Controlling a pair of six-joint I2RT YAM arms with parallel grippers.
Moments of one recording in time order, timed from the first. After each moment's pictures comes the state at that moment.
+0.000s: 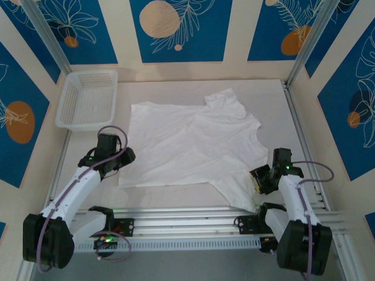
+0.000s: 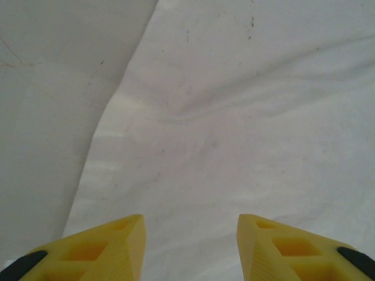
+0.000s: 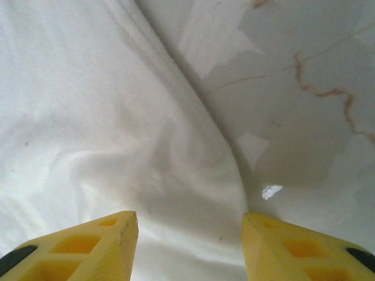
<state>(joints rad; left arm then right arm) -0.19 1.02 0.63 -0.56 0.06 -0.61 -0.21 0.86 0.45 -0.87 -0.27 0.97</state>
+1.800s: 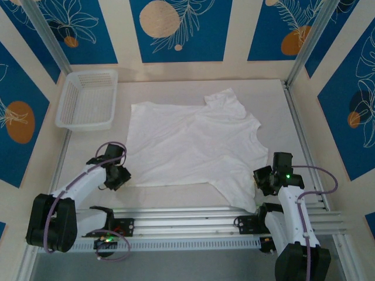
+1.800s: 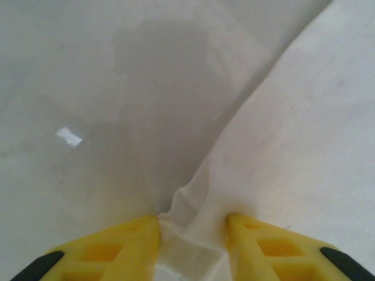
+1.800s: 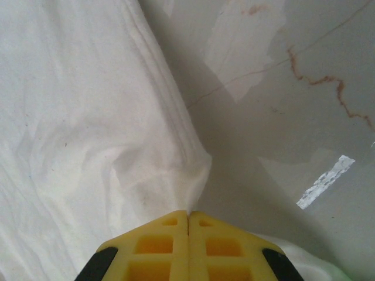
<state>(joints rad) -0.19 1.16 0.51 -0.71 -0.02 -0.90 -0.17 0.72 0.42 -0.87 -0.24 1.09</state>
